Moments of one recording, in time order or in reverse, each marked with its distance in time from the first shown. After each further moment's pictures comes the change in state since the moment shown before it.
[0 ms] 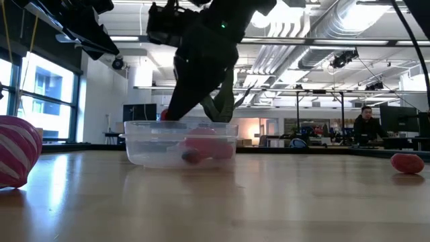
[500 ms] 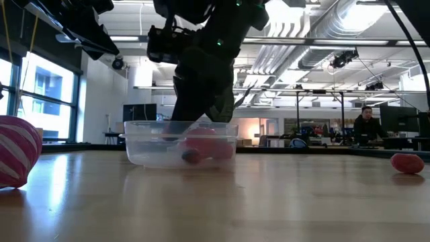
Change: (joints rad) left arm 0.000 0.000 0.000 0.000 0.000 0.000; right arm -0.034 0.032 0.000 0.002 -0.031 0.001
